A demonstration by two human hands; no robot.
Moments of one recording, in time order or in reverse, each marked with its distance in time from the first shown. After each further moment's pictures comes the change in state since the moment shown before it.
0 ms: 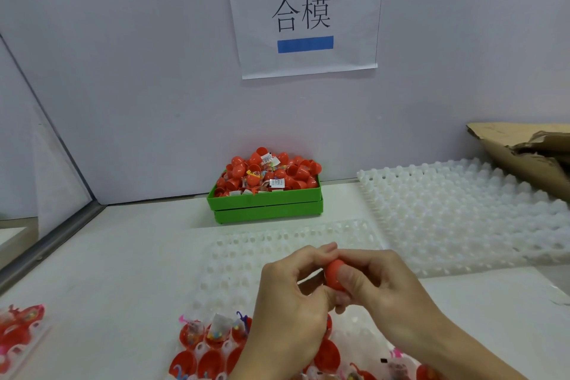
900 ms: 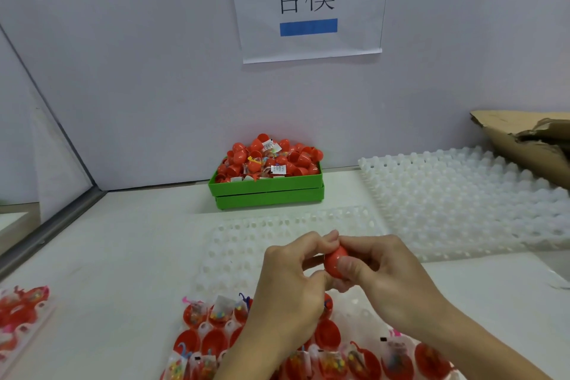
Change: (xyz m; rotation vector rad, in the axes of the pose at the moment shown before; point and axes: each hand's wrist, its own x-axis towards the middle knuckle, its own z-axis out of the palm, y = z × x) left_hand -0.002 -0.001 -0.005 0.135 -0.009 0.068; right_hand -0.002 0.001 0.000 -0.167 0.043 0.062
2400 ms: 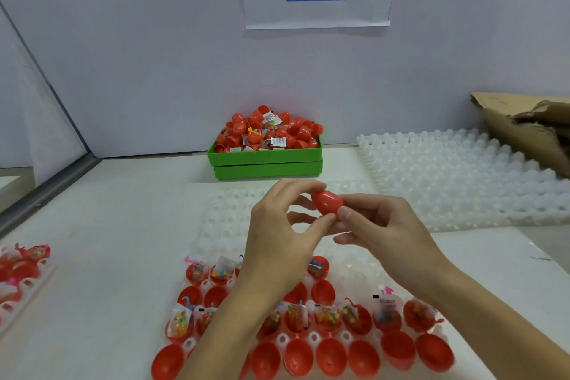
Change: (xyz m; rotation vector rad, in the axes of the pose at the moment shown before) left_hand 0.004 0.006 -0.012 0.117 0.137 0.200; right_hand 0.002 -0.001 -0.003 0.225 0.065 0.044
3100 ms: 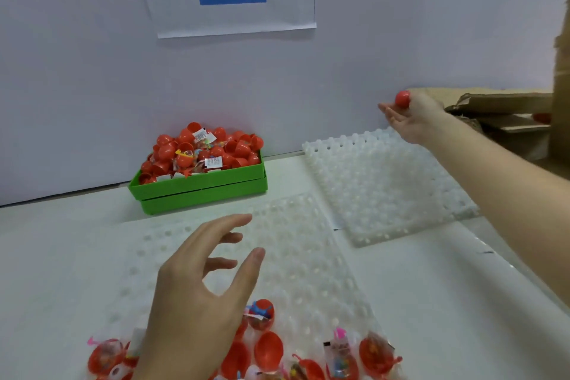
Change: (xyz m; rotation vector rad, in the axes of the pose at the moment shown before) left_hand -0.001 -0.011 -0.001 0.088 -0.013 -0.032; right_hand 0.161 -0.032 -0.202 0.597 0.819 0.164
